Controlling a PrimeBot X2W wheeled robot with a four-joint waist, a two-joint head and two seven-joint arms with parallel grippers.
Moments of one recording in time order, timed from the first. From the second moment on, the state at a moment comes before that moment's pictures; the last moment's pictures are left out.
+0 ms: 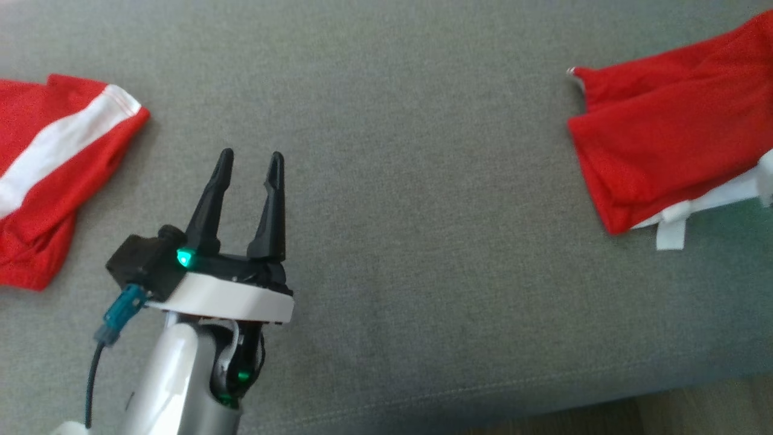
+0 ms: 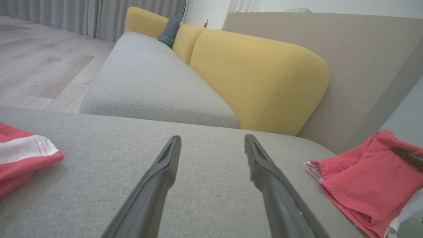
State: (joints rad) left arm -0.20 0.04 -0.24 0.06 -0.33 -0.06 -0.26; right arm -0.63 -0.50 0.09 0.65 -0.05 0.13 -0.07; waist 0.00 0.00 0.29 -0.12
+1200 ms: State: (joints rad) left arm -0.16 0.04 -0.21 0.09 -0.34 -0.06 -0.26; right arm -0.52 -0.30 0.00 0.35 0.03 0.13 -0.05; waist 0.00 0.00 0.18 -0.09
